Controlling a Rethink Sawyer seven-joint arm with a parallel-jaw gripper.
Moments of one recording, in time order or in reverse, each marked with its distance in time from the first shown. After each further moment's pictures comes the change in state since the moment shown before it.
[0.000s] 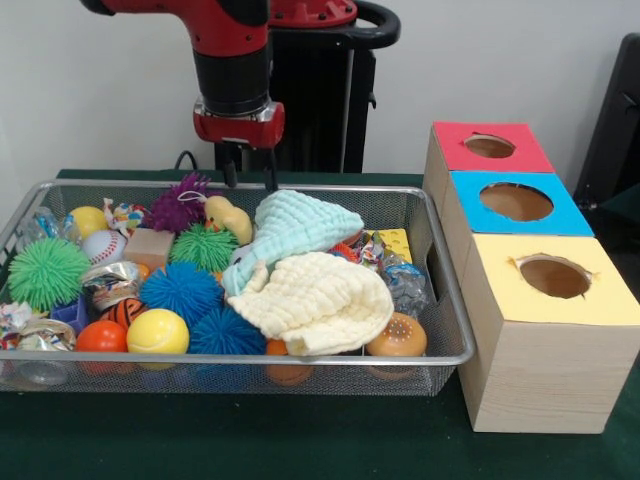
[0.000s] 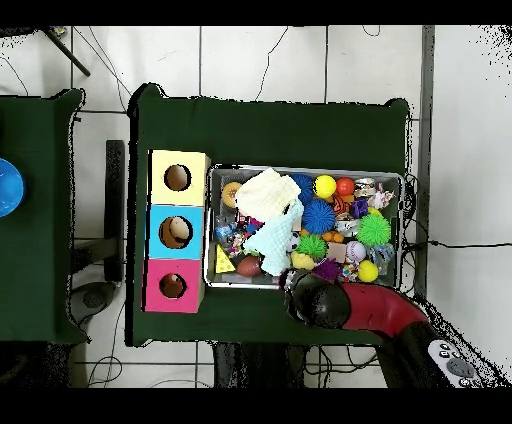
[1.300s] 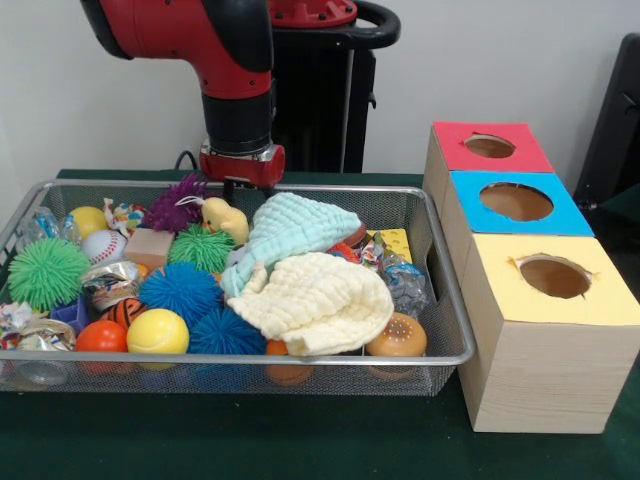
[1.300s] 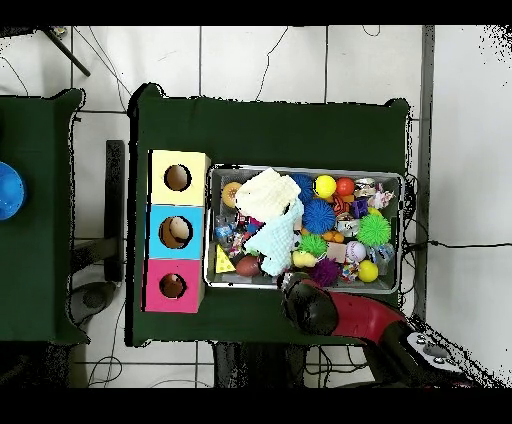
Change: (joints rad) arm 0.060 0.180 -0.126 -0.027 0.001 -0.295 0.000
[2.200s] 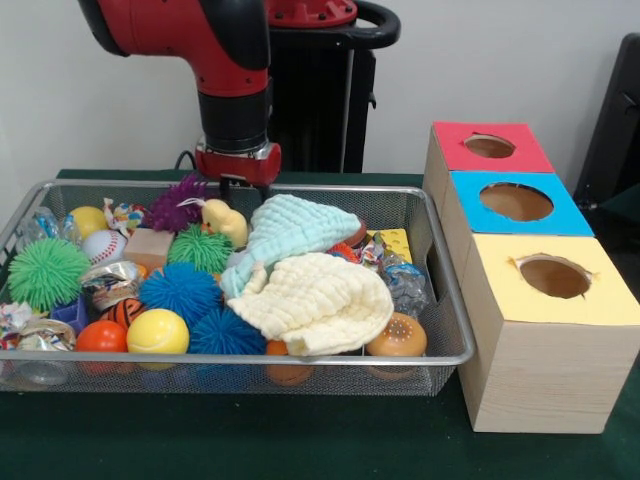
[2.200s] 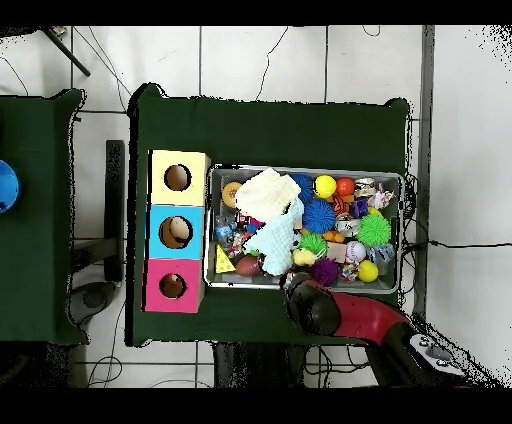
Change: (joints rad) arm -0.004 -0.015 -0.004 -0.002 -0.004 0.022 0.000
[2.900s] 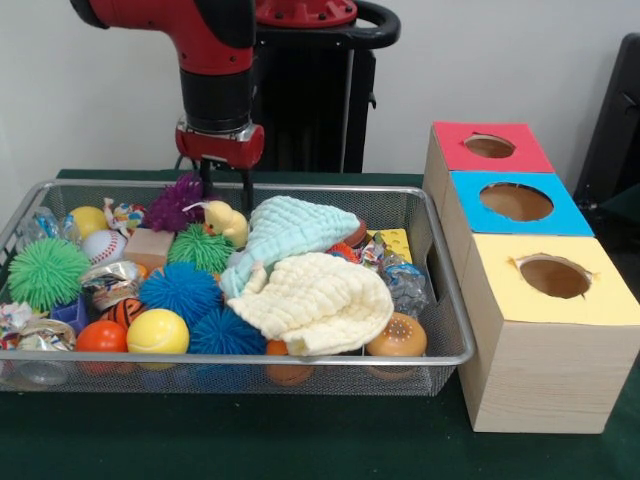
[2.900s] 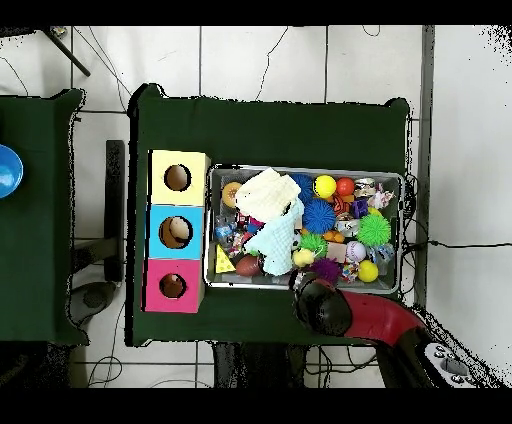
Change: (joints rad) arm -0.008 -0.091 0.000 0.000 -0.007 0.096 0.000
